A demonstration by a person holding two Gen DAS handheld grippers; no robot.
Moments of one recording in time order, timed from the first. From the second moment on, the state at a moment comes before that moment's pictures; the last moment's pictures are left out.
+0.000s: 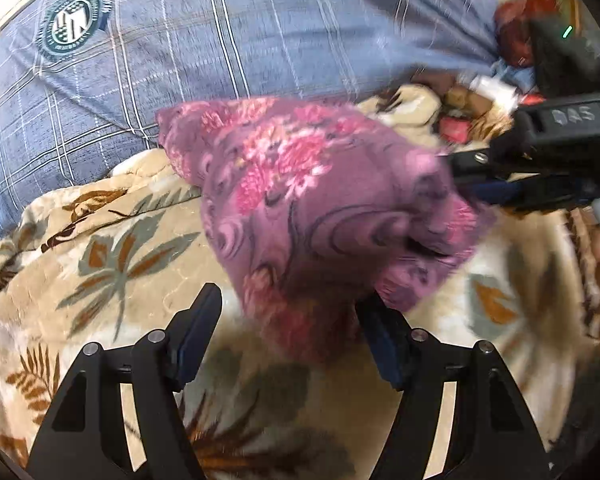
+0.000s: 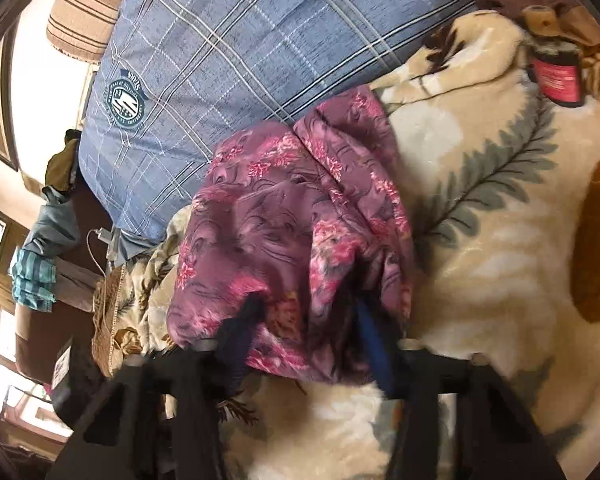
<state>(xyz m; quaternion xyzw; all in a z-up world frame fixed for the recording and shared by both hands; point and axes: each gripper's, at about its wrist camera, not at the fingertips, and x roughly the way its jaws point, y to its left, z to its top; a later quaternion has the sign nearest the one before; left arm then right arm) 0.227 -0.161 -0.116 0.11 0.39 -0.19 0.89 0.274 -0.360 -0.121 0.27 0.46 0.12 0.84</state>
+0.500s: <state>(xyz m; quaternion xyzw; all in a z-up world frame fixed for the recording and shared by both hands) 0.244 -0.039 -0.148 -0.12 0.49 -0.24 0.83 0.267 -0.326 -0.164 0.18 0.57 0.12 0.79</state>
